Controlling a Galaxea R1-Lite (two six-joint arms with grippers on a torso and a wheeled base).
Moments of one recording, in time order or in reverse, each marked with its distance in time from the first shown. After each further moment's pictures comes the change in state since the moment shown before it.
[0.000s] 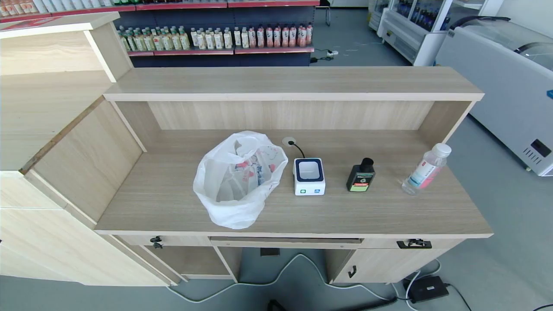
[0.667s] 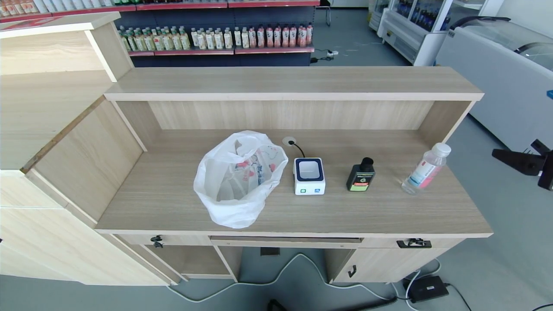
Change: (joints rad) left arm 0.000 0.000 0.000 0.000 0.000 0.000; right arm -0.133 1.049 -0.501 -0.352 0.100 -0.041
